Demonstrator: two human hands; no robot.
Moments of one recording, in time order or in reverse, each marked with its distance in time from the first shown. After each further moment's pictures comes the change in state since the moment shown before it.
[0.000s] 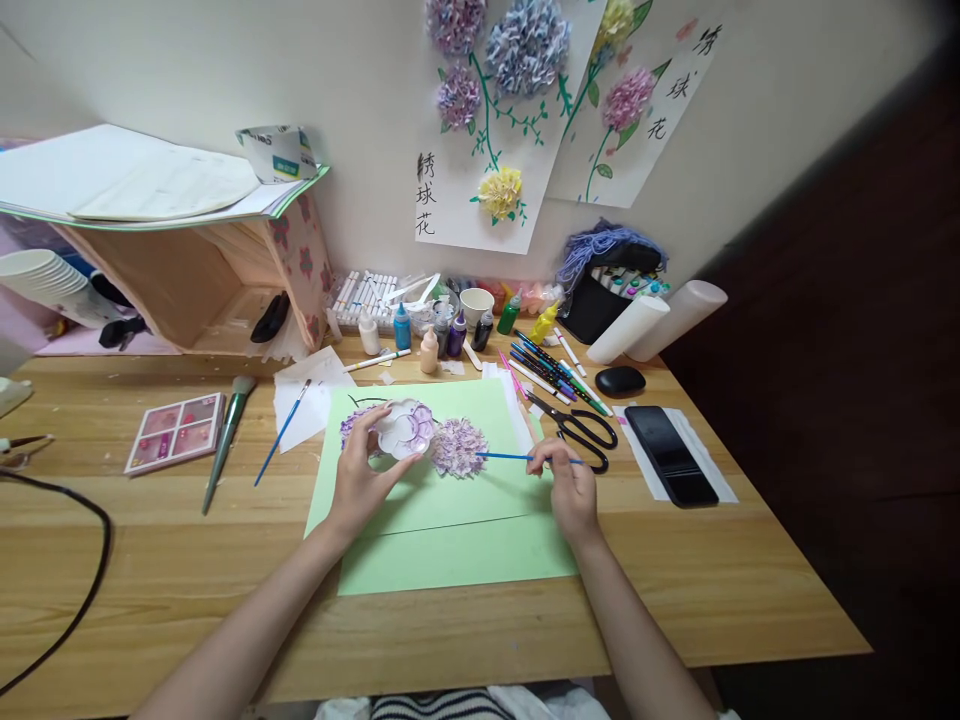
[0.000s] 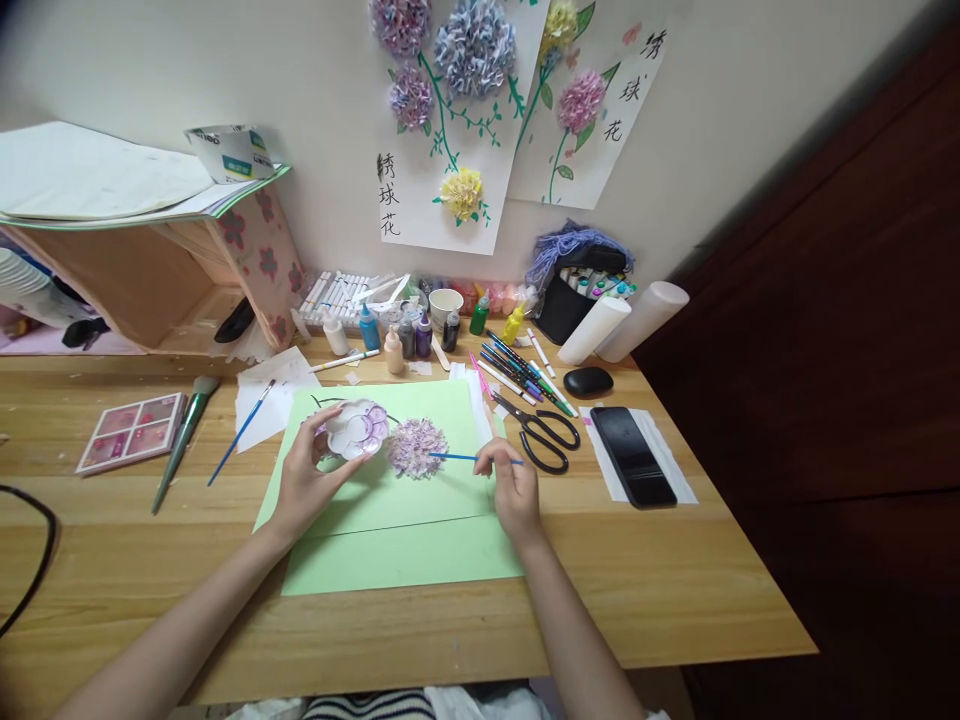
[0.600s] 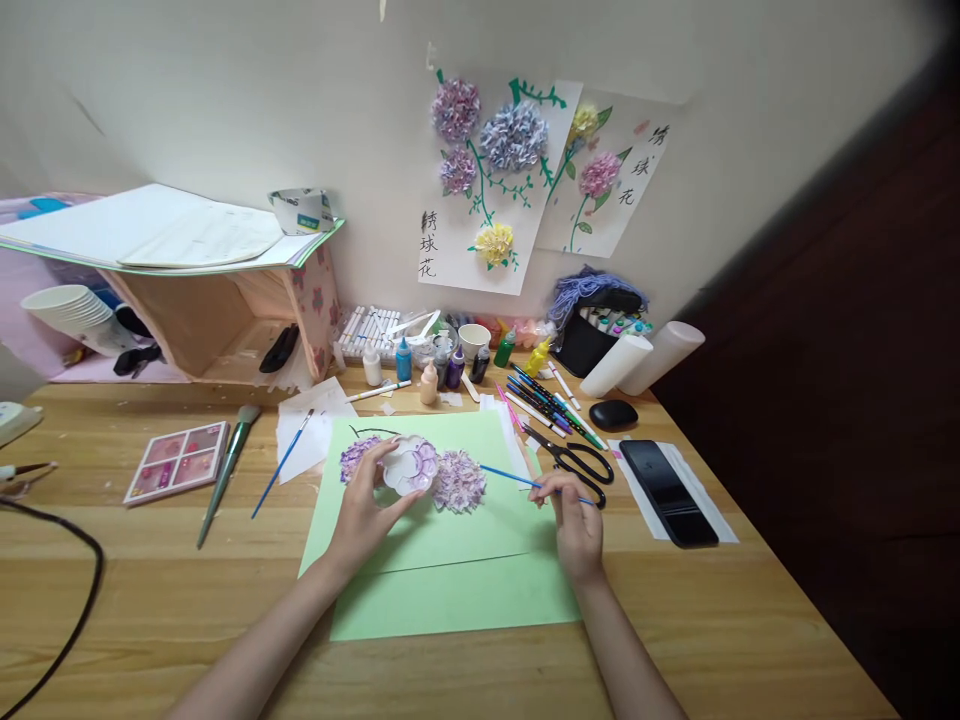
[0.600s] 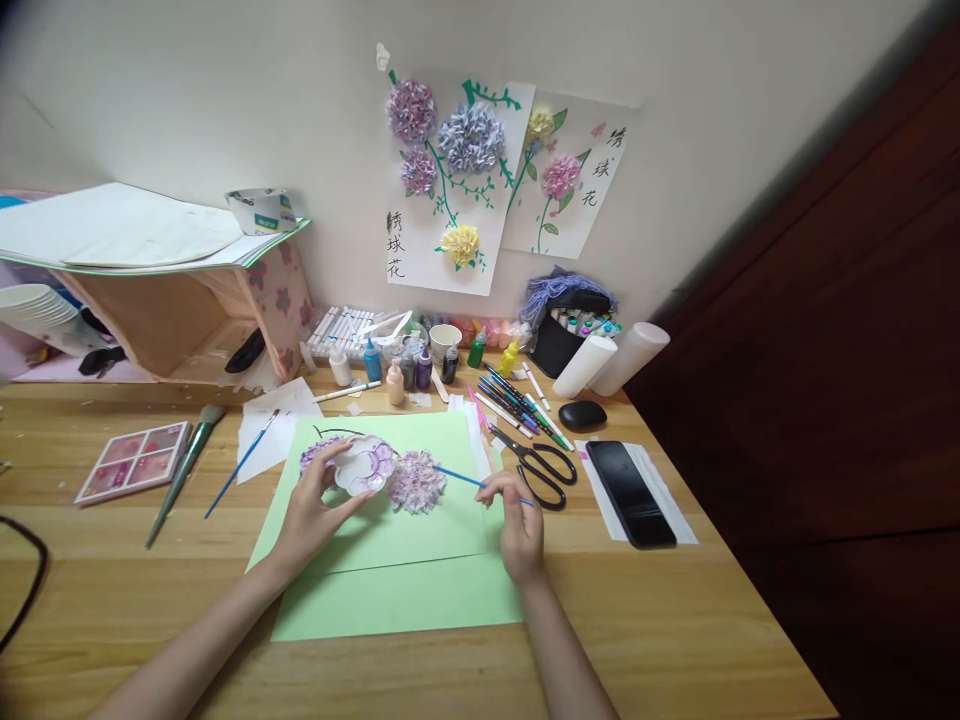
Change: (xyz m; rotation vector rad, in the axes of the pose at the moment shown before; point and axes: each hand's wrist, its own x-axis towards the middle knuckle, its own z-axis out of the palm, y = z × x) left_hand -0.002 -0.004 0.000 0.049 -0.089 0.019; right_hand -0.002 0.002 -0.002 0.119 0.088 -0.040
